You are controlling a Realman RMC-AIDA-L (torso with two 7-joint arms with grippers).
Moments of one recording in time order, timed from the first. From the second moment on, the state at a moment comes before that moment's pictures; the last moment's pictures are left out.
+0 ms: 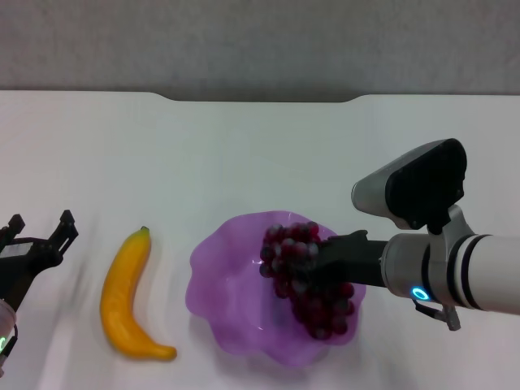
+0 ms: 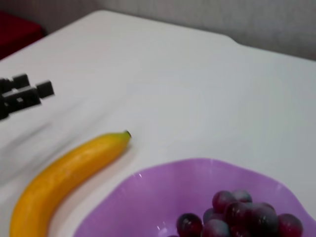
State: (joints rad) left arm -0.35 -2.04 -0.84 -0.26 2.24 0.93 -0.22; right arm 0.34 2.00 1.16 1.37 -2.34 0.65 -0.33
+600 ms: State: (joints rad) left arm -0.35 -2.04 -0.84 -0.26 2.23 0.93 -0.22; right arm 0.40 2.00 1.18 1.23 -2.34 0.61 -0.33
